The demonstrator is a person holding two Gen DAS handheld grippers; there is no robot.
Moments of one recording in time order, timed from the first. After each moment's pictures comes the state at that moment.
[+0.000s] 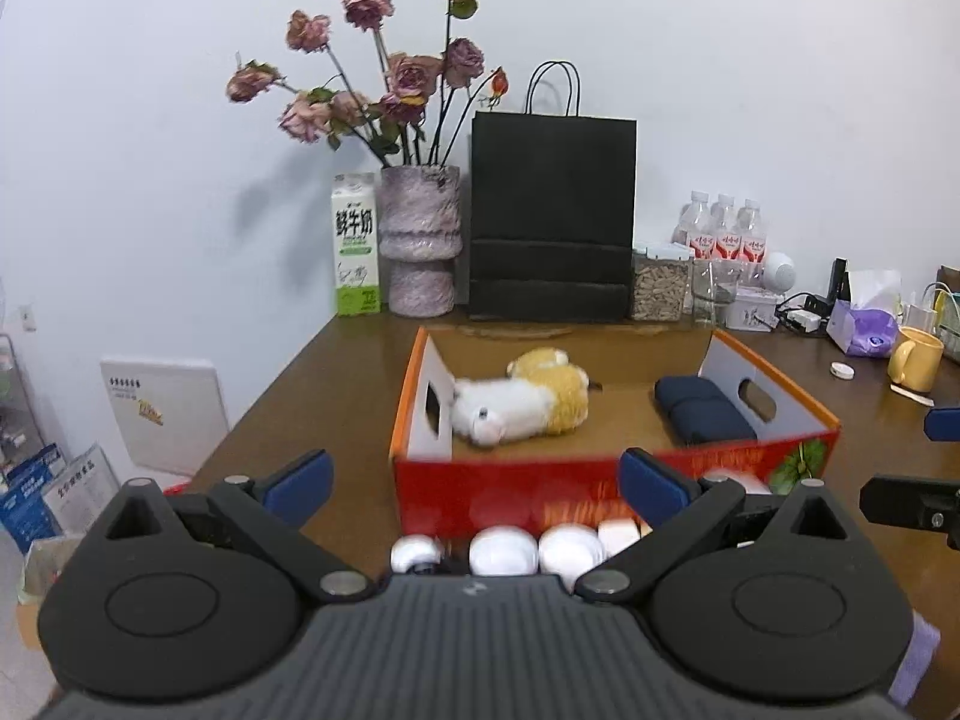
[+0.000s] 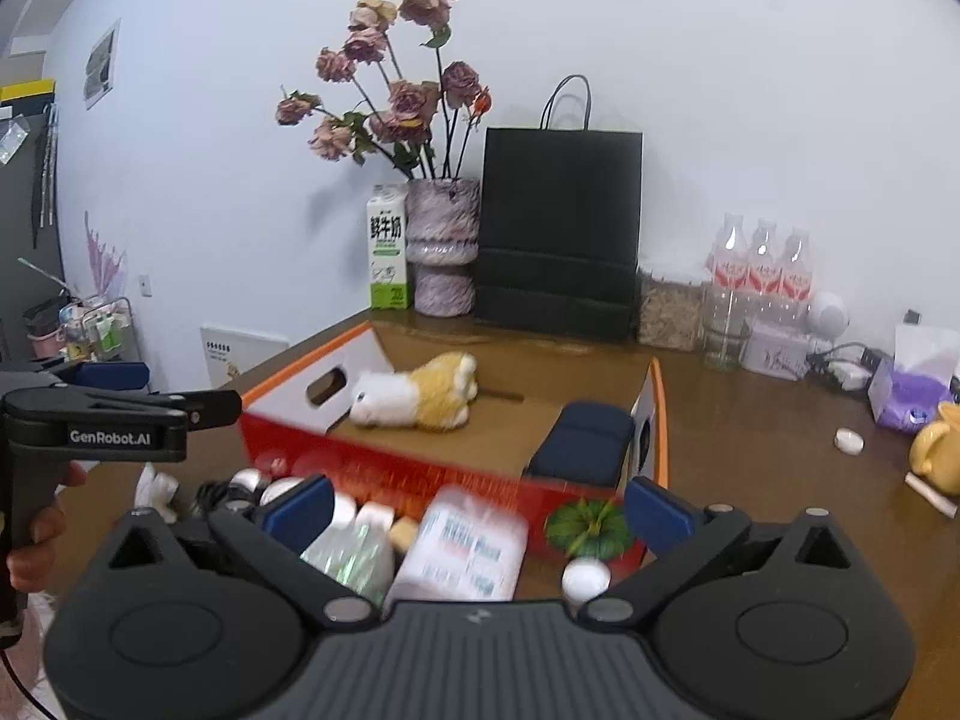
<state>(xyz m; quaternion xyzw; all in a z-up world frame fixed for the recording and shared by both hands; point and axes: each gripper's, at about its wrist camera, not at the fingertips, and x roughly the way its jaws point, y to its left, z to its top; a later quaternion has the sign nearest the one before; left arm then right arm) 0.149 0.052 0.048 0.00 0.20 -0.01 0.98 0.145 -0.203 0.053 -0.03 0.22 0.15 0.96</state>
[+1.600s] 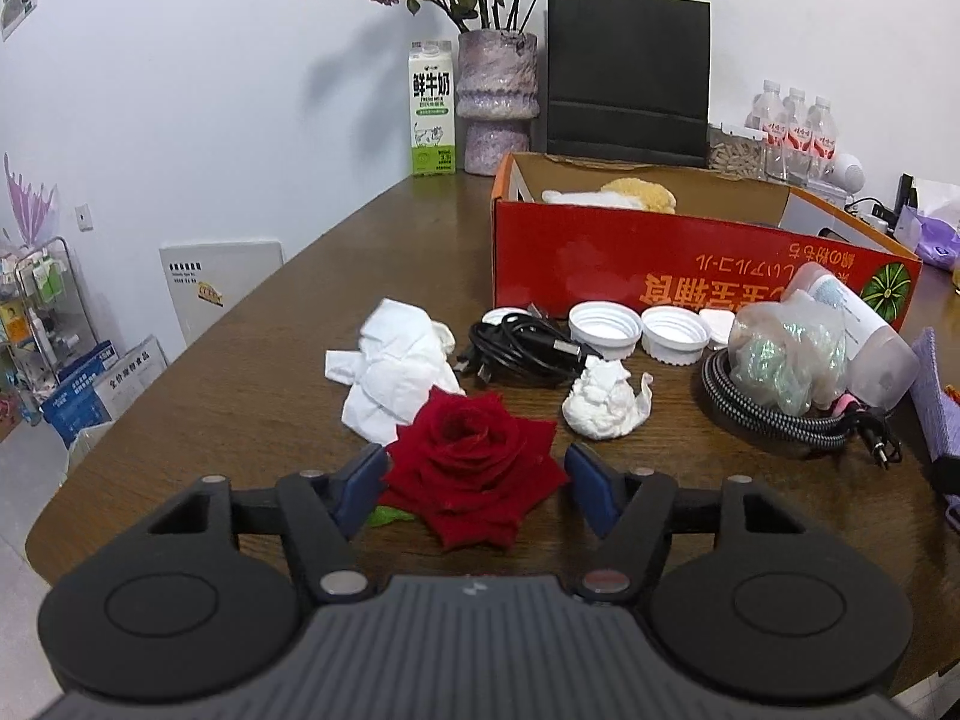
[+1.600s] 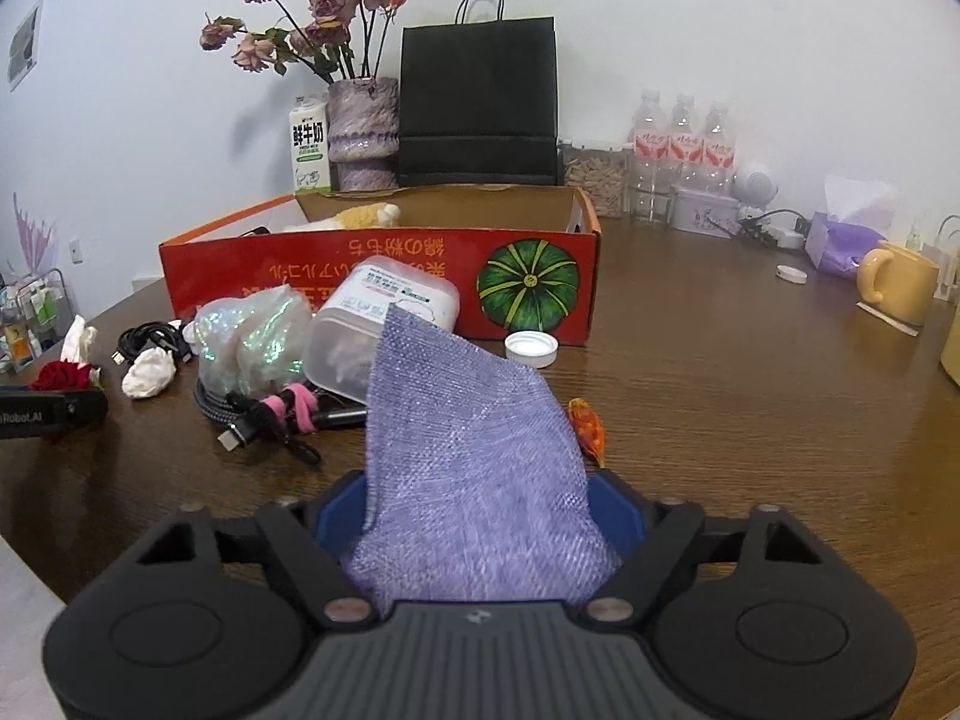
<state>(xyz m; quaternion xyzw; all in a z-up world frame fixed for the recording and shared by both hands) 0.119 0.078 -0.034 0.00 0.29 0.06 0.96 0.116 -0.220 -0.050 -0.01 0.27 0.07 0.96</state>
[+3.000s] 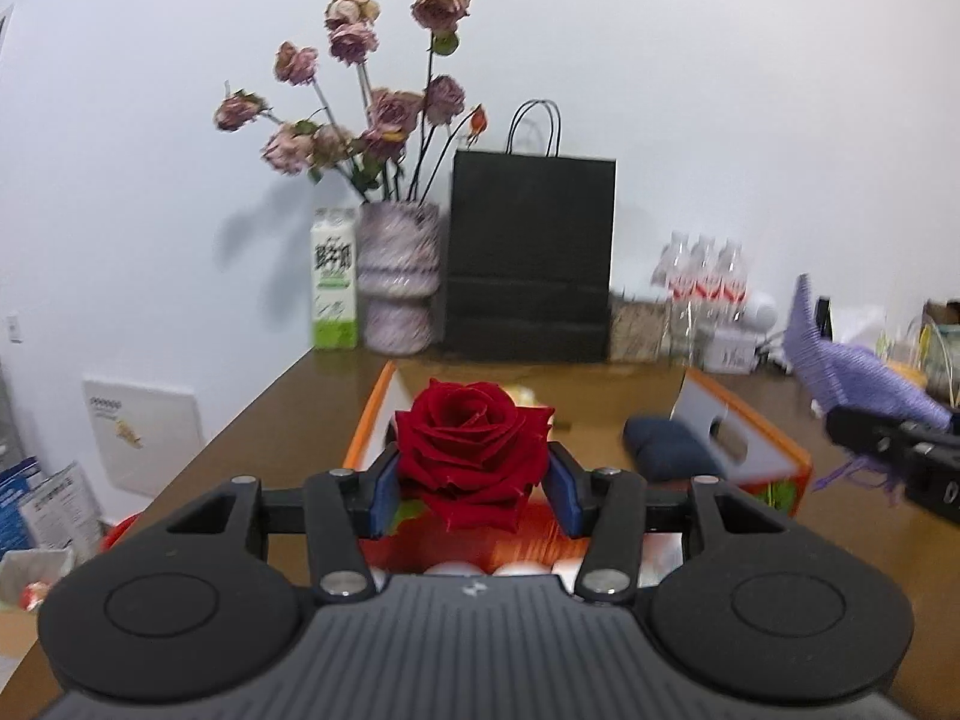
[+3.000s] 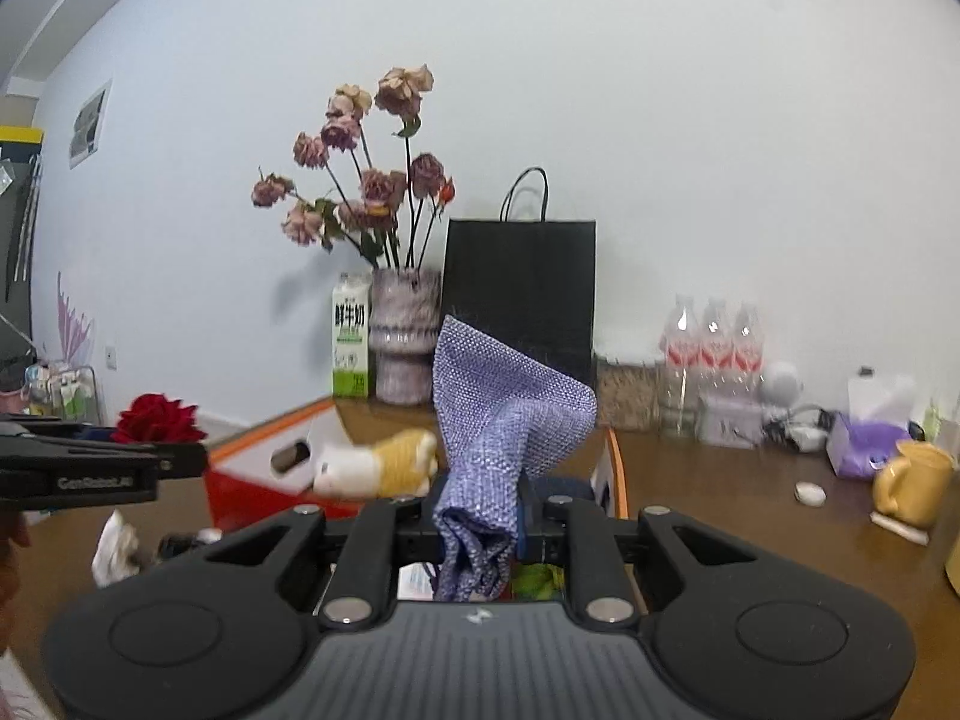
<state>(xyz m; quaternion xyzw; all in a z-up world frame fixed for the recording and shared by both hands) 0.167 0.030 0.055 -0.01 0.15 -0.02 0.99 0.151 -0.206 0.047 -0.02 0.10 0.10 0.99</state>
